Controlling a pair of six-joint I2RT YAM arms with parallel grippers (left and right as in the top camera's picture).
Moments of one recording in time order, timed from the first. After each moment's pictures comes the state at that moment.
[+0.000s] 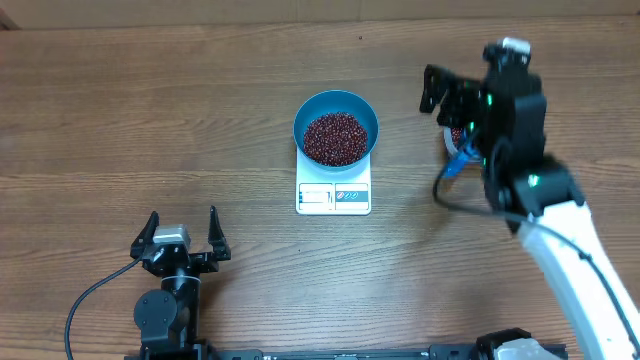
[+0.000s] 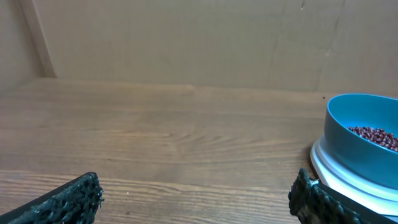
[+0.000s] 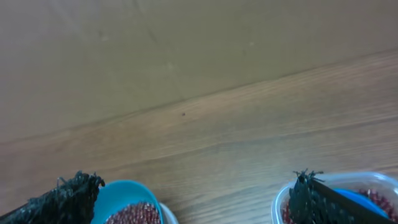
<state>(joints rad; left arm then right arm) 0.08 0.02 0.01 -0.08 0.02 -0.05 0.22 1.25 1.04 -0.19 0.11 0.38</state>
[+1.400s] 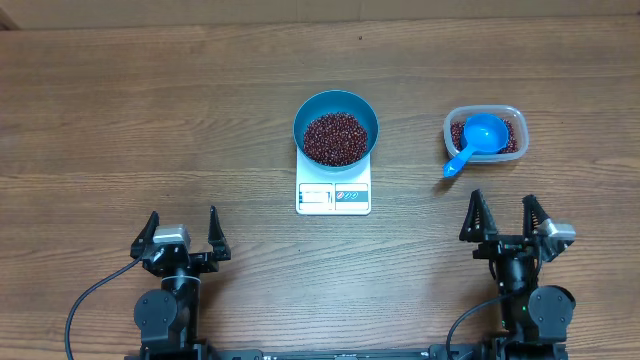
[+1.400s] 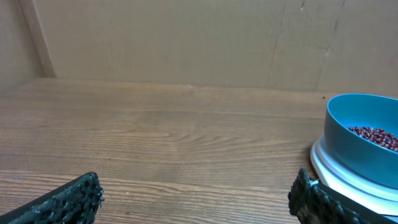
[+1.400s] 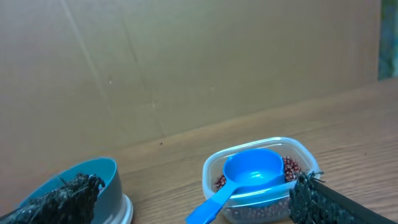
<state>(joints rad) 0.08 0.02 0.01 -0.08 0.02 -0.05 -0.05 0.01 0.02 0.05 -0.06 0.28</state>
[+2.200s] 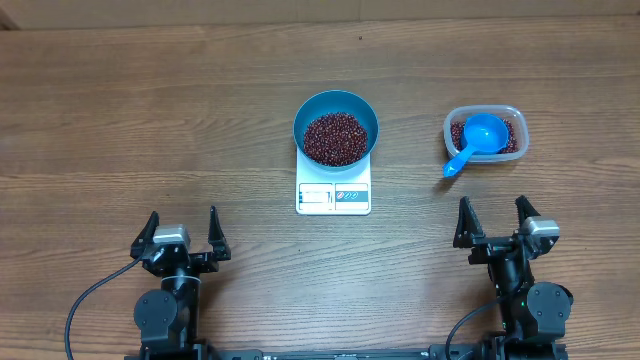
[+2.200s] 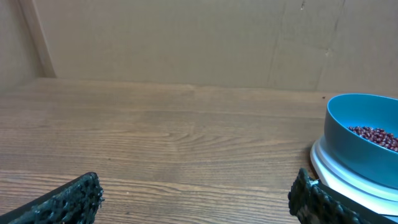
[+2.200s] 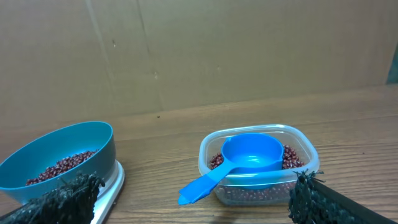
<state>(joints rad) 0.08 0.02 0.01 -0.08 0.02 -0.05 -0.05 0.01 0.02 -0.02 -0.12 0.15</state>
